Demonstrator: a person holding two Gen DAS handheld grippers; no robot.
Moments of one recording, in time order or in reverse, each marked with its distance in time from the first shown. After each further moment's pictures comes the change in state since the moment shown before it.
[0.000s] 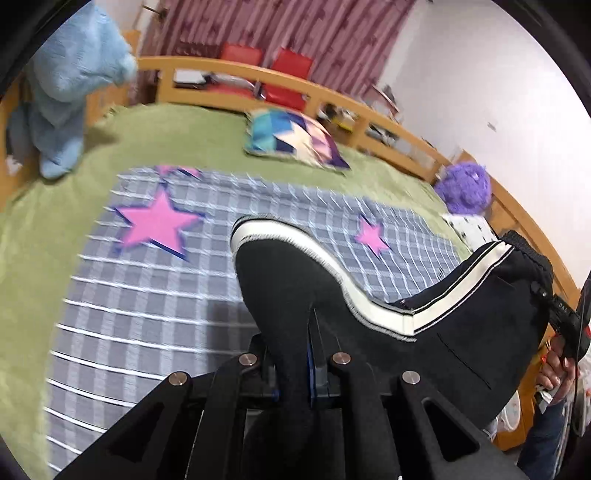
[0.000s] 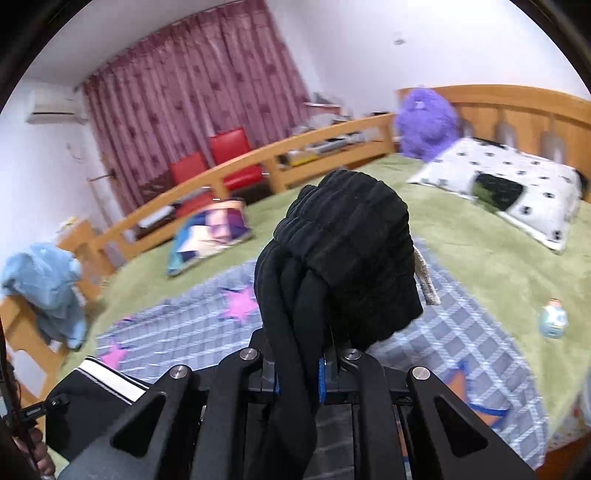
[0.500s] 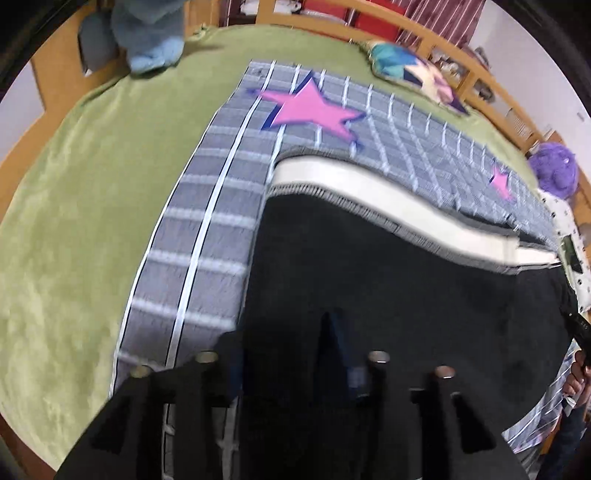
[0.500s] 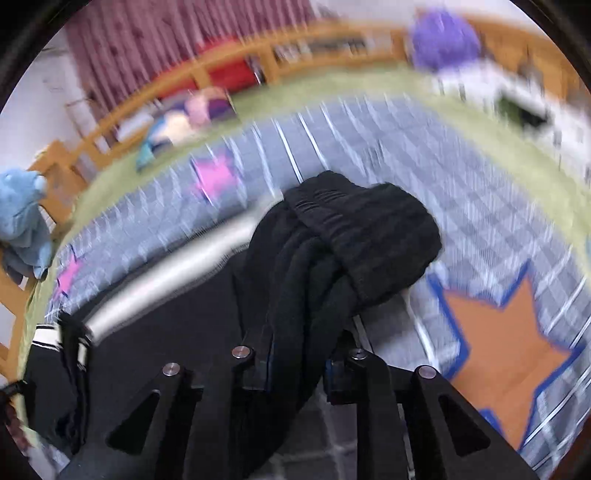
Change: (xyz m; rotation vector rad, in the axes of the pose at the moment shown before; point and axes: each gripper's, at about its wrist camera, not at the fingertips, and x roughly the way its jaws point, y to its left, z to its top) left arm 0.046 0.141 -0.082 -0.117 0.264 0.287; right arm 0.128 -0.017 -0.118 -0.017 0.397 -0.096
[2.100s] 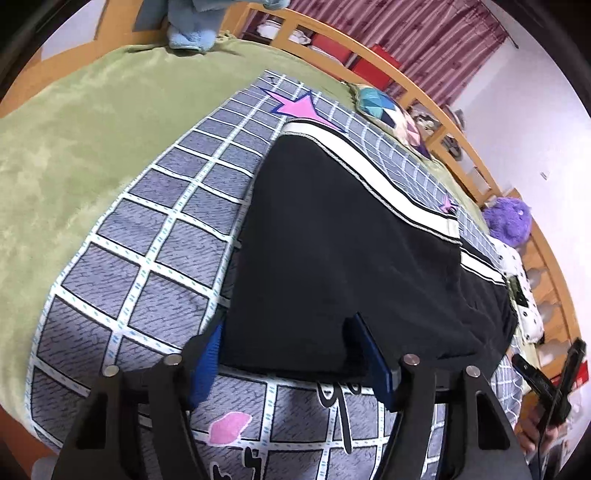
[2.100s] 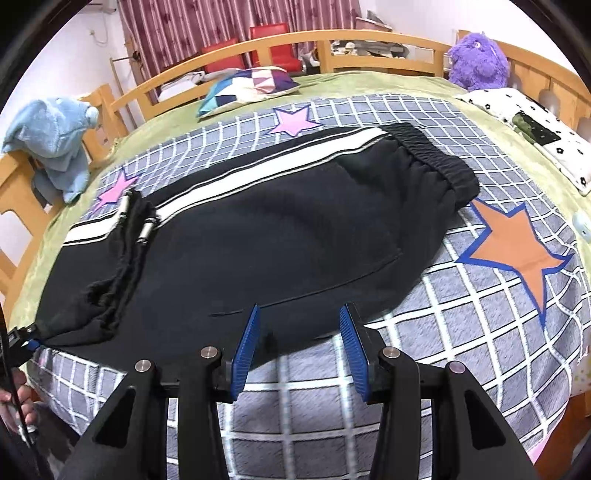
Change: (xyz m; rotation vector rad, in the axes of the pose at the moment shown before) left arm -0.029 0.027 -0.104 -0.181 -0.166 -0.243; right arm -0.083 0.085 -0.133 -0.195 -0.033 0.027
